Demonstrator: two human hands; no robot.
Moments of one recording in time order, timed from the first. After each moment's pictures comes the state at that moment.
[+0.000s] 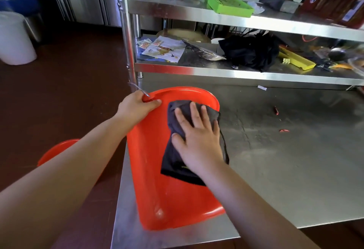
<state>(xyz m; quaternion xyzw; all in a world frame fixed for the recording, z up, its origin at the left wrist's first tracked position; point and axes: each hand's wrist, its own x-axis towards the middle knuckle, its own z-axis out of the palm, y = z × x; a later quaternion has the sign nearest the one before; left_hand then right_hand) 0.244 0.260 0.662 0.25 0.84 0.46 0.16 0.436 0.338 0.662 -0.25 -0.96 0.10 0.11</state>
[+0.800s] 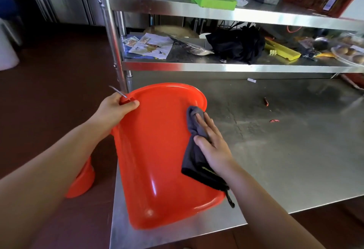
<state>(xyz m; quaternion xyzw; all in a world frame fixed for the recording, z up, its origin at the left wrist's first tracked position) 0.235 0.235 0.650 0.24 0.79 0.53 0.20 0.486 0.374 0.632 -0.29 -0.82 0.46 0.19</state>
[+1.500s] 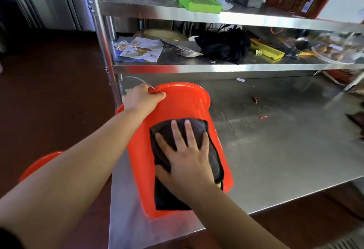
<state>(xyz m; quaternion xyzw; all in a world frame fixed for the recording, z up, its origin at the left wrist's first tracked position) 0.279 0.310 0.684 0.28 0.89 0.34 0.07 0.486 0.289 0.650 -0.25 -0.96 0.00 0.09</state>
